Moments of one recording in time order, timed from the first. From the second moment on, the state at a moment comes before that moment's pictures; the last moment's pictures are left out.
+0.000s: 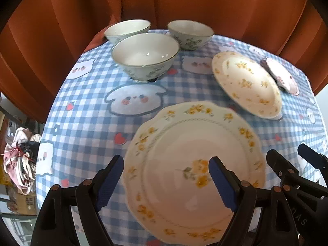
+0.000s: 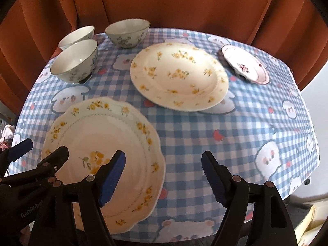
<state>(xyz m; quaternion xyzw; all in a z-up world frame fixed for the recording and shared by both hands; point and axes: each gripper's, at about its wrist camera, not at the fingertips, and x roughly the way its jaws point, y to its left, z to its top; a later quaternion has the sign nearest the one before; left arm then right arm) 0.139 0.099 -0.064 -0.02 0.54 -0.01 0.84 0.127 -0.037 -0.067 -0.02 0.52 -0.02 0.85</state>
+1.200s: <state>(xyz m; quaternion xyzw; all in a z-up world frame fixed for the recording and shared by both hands) 0.290 -0.025 -0.067 -0.02 0.50 0.06 0.87 0.289 -0.184 -0.076 0.01 0.50 0.02 0.87</state>
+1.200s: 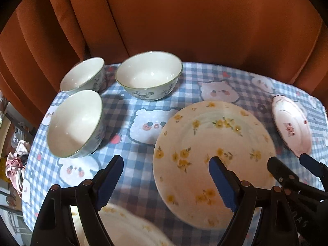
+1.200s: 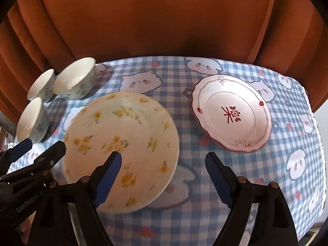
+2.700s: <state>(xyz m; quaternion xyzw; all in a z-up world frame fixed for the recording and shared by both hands) 0.294 -0.060 -0.136 -0.01 0.55 0.03 0.84 0.318 -0.185 -0.128 -0.01 0.54 0.01 0.84</state>
